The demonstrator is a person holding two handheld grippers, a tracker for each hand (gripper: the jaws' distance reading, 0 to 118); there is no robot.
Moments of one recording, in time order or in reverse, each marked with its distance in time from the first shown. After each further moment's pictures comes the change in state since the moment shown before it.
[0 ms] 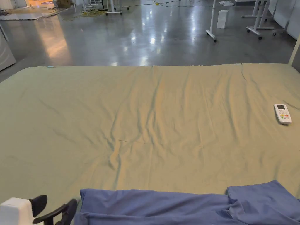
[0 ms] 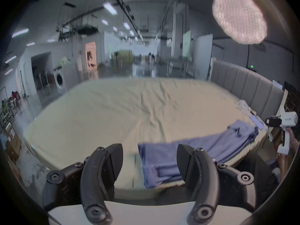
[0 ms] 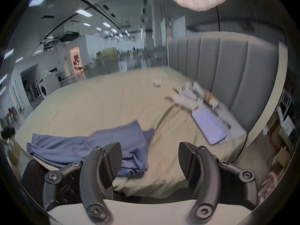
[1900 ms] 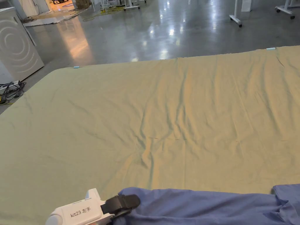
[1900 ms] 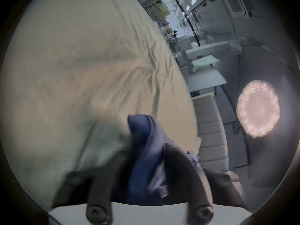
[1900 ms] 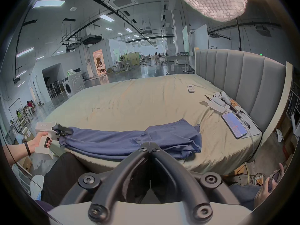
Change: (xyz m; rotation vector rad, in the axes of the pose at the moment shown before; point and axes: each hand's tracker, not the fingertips) left arm -0.062 -0.074 -0.174 -0.454 -0.454 0.889; right arm -0.086 -0.012 0.067 -0.018 0.235 -0.005
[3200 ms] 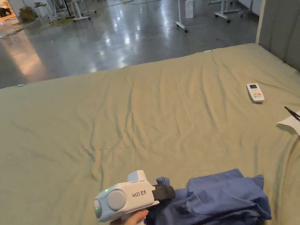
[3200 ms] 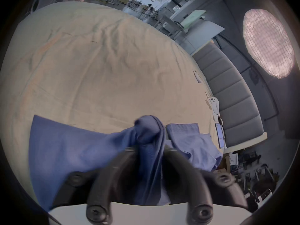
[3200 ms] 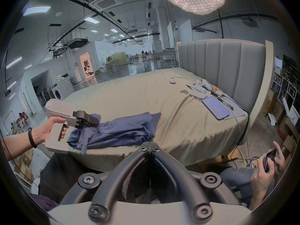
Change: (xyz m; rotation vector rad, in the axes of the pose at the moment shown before) left arm 0.181 -0.080 -0.177 -0.179 0.160 -0.427; right arm 0.041 -0.042 0.042 -0.029 -0.104 -0.102
